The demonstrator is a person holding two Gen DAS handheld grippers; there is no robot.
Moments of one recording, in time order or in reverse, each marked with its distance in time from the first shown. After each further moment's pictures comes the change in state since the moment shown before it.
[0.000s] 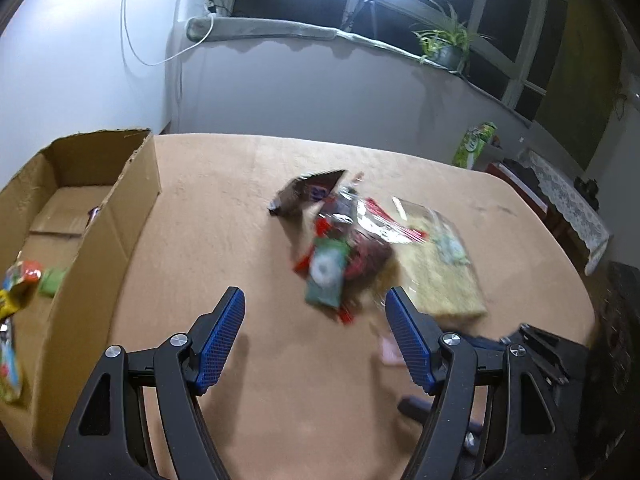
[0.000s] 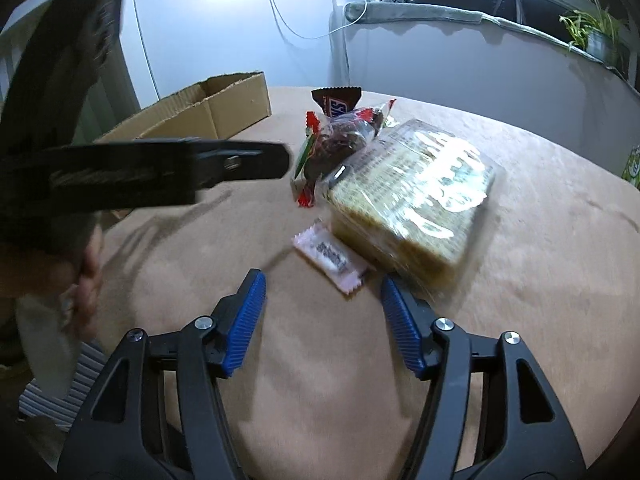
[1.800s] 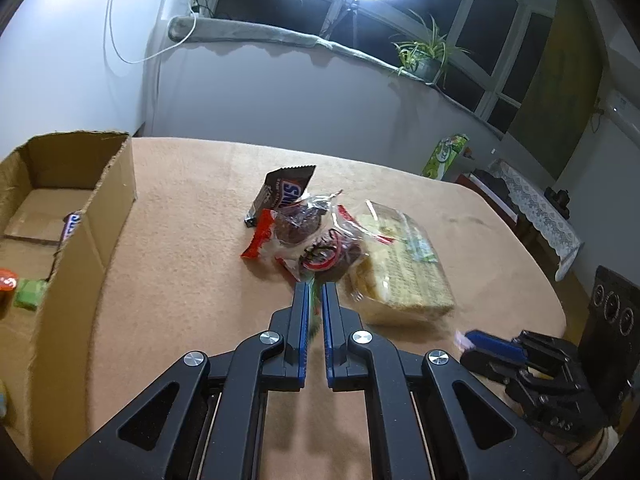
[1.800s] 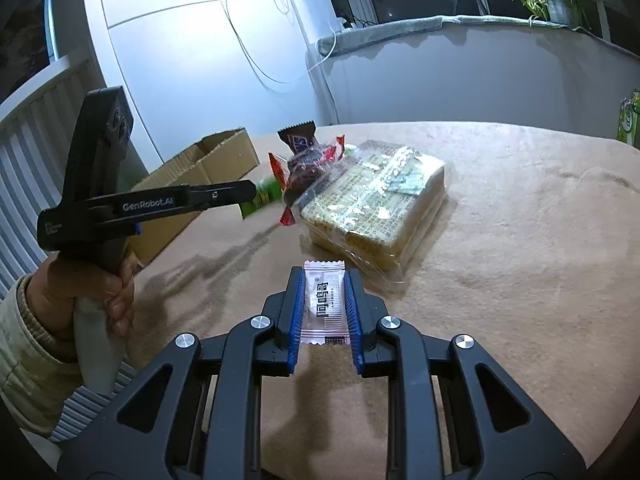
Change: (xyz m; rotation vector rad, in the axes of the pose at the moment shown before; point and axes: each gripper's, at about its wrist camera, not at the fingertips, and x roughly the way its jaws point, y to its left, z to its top) left arm -0.012 0.006 0.000 -0.007 -0.030 -0.136; right arm -0.043 -0.047 -0.016 0.182 -0.145 0.095
